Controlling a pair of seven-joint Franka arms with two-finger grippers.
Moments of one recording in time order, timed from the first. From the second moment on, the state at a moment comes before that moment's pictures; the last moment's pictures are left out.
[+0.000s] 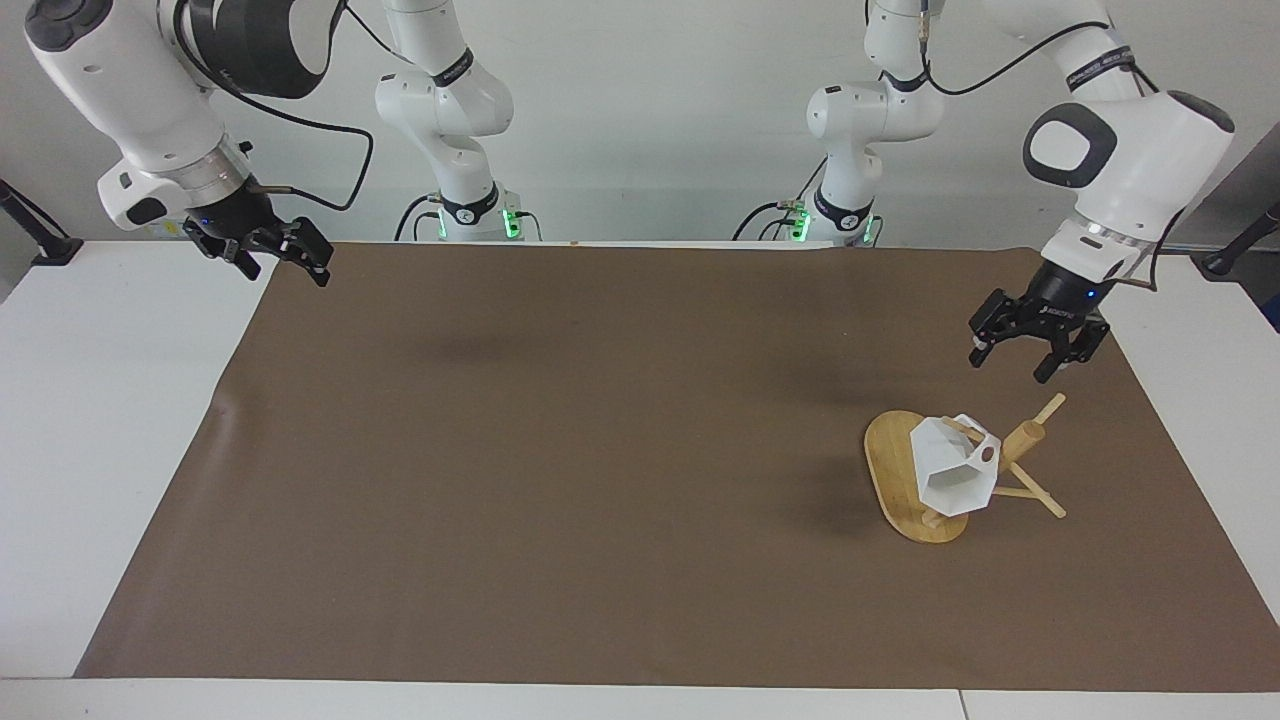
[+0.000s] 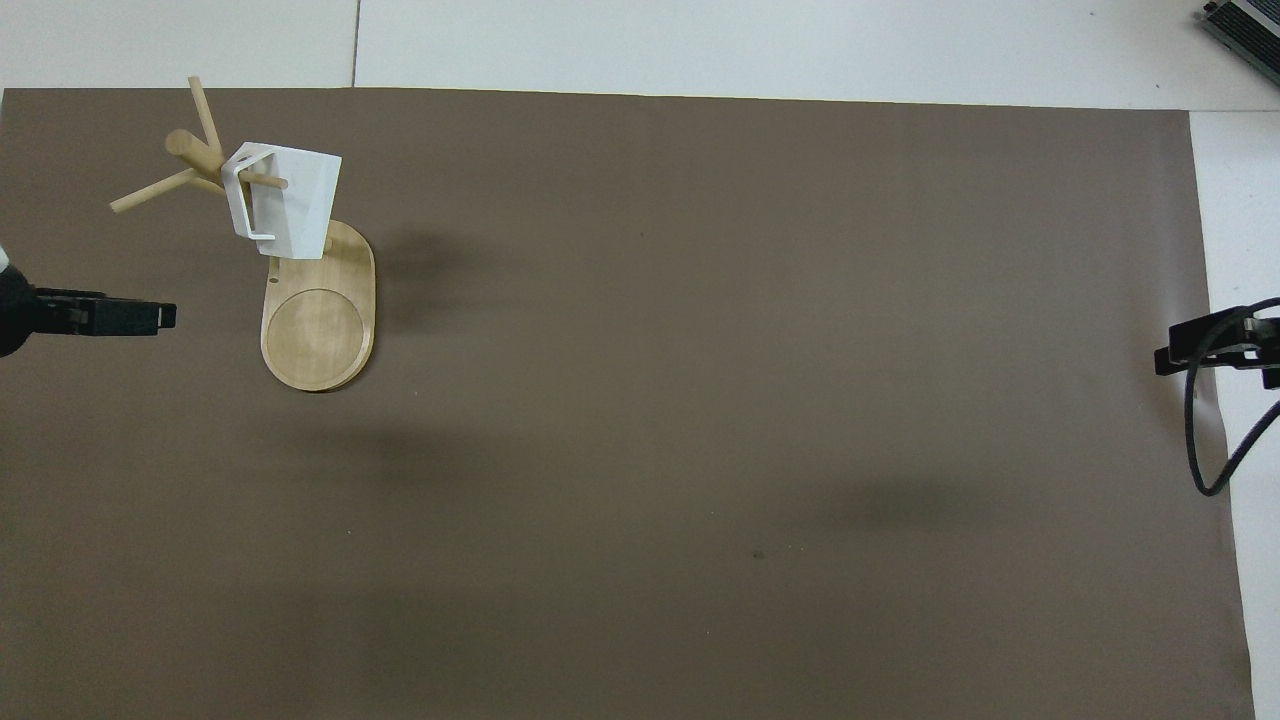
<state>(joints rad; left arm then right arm) 0.00 -0.11 0.06 -1.93 -0.15 2.00 0.28 -0.08 -0.01 -0.08 -1.66 0.02 1.55 -0.03</state>
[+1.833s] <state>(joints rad) -0.13 0.01 0.10 -1.45 0.01 1.47 0.17 -0.08 -0.05 -0.07 -1.66 0.02 1.54 -0.05</state>
